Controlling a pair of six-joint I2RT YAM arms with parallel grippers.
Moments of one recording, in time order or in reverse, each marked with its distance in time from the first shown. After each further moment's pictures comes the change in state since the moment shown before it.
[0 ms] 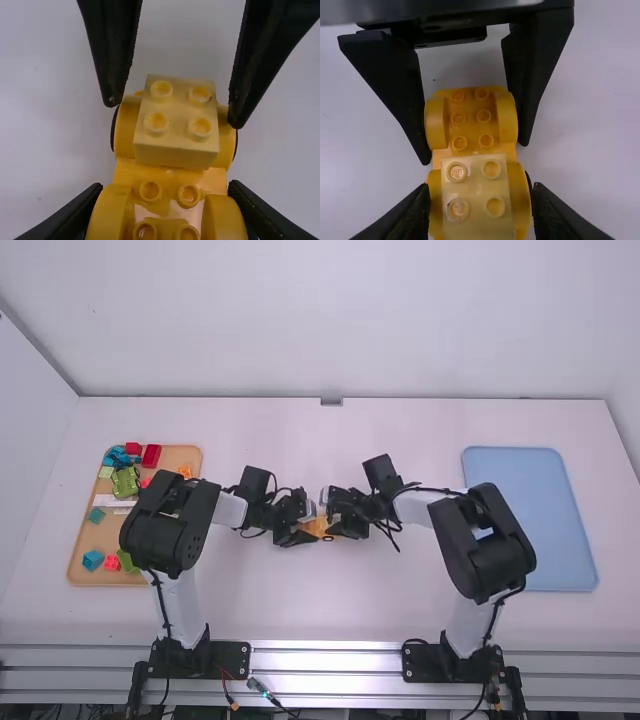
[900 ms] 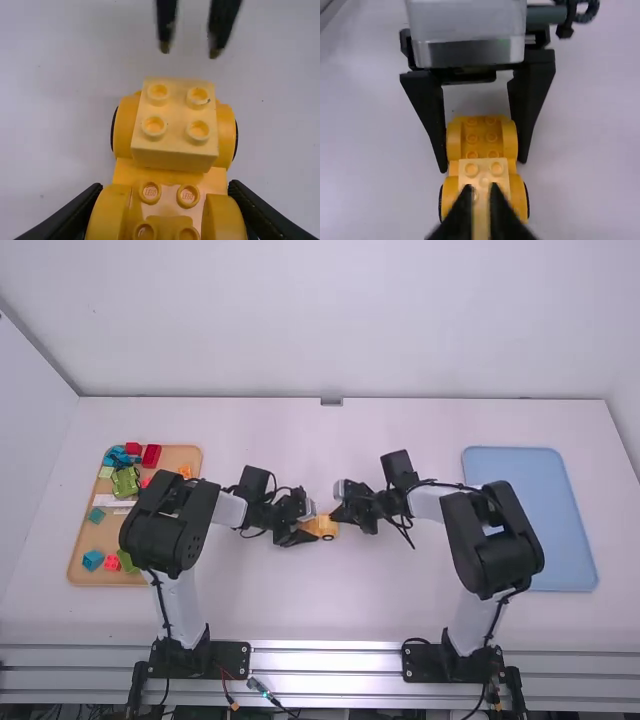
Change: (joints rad) left arm 0.001 0.000 0.000 0.000 0.000 -0.016; right arm -0.104 0.000 0.000 -0.008 -0.272 -0.096
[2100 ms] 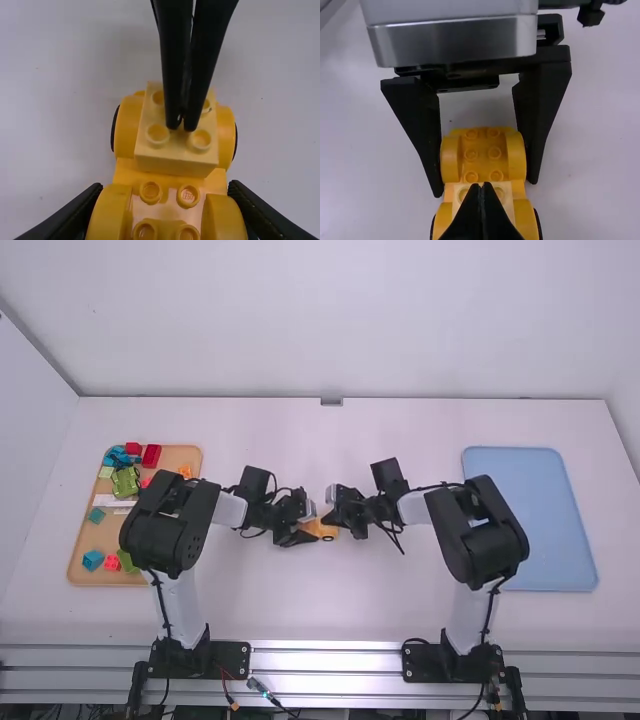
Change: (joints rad) left arm 0.000 0.000 0.000 0.000 -0.001 0.018; right arm 0.053 0.077 -0.043 0.188 0.024 0.116
